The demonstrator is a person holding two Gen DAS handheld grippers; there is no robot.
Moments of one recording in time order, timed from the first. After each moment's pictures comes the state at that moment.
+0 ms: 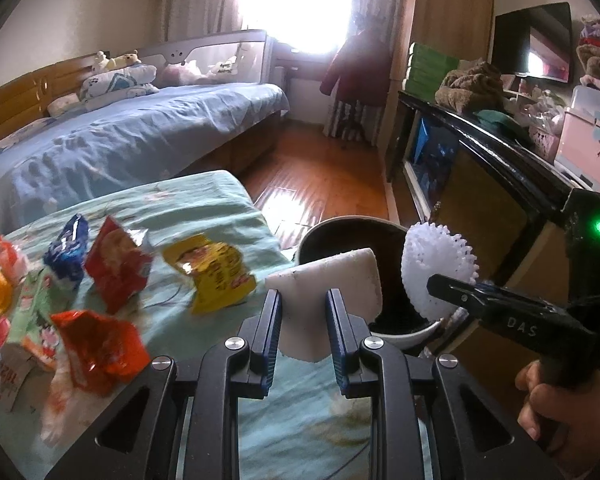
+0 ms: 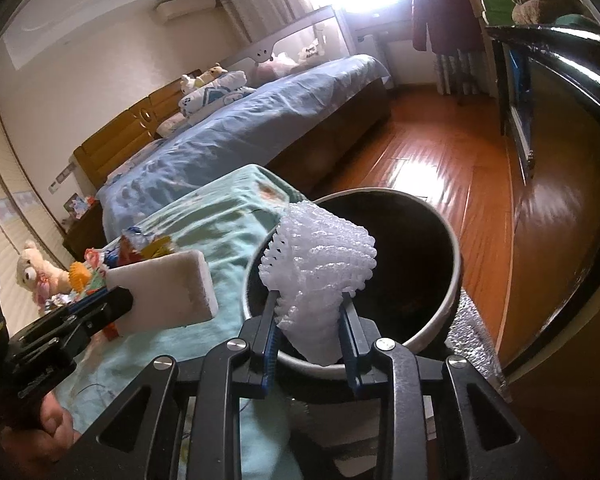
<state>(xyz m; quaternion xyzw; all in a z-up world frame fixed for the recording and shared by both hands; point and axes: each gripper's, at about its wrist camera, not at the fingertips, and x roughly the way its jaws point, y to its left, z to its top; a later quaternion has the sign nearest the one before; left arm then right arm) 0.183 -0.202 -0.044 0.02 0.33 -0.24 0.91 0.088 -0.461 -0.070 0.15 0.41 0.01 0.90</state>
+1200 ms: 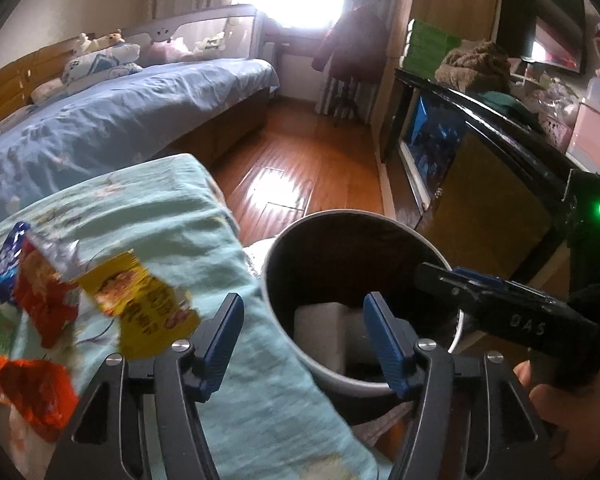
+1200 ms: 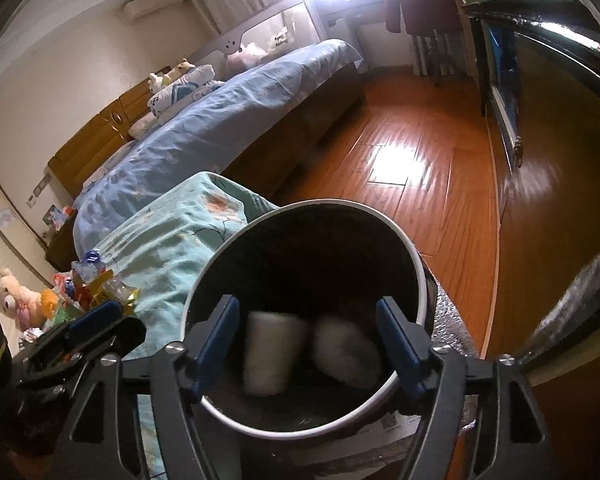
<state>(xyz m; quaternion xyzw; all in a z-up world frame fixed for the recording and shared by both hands) 0.243 -0.260 -0.073 0.02 0.37 -0.24 0.90 0.122 -0.504 -0.088 0.17 0.43 -0.02 0.89</state>
